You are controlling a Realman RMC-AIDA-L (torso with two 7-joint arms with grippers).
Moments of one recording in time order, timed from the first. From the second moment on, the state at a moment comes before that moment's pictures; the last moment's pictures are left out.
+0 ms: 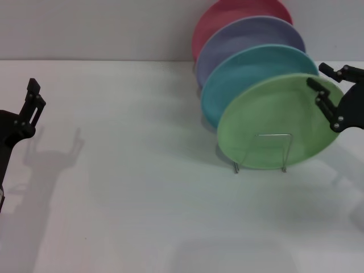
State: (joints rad) left arm 0.00 -2.06 2.10 0.80 -0.53 1.08 0.05; right arm 0.32 2.08 2.33 0.55 -1.29 1.46 -2.89
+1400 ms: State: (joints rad) left arm -0.13 -2.07 2.09 0.52 -0.54 1.22 0.03; right arm 0.21 2.09 2.31 0.20 -0.26 1.64 -2.74
